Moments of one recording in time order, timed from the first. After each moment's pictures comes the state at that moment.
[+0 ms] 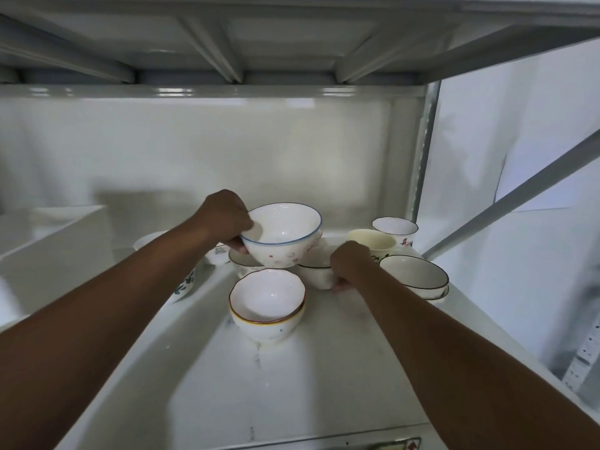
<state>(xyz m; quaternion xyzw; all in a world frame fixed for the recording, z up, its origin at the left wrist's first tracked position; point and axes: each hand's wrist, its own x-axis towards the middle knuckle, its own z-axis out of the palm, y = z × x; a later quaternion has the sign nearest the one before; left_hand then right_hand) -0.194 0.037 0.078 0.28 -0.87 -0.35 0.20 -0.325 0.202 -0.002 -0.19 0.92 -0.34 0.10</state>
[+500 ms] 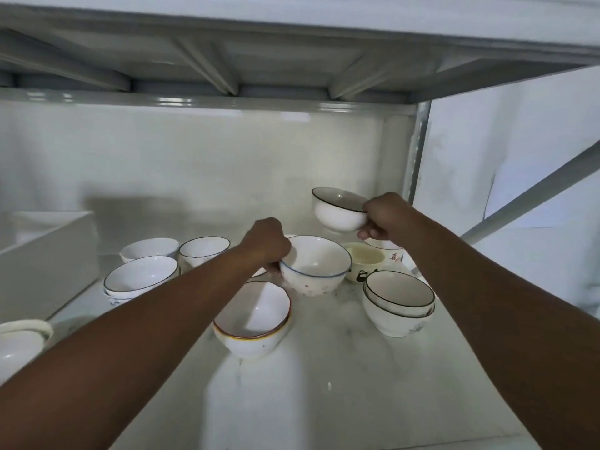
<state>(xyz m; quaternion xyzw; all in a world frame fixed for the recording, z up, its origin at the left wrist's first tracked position) -0.268 0.081 0.047 0.29 -0.92 -0.22 0.15 -0.381 0.251 0.096 -0.16 0.84 -0.52 0.07</state>
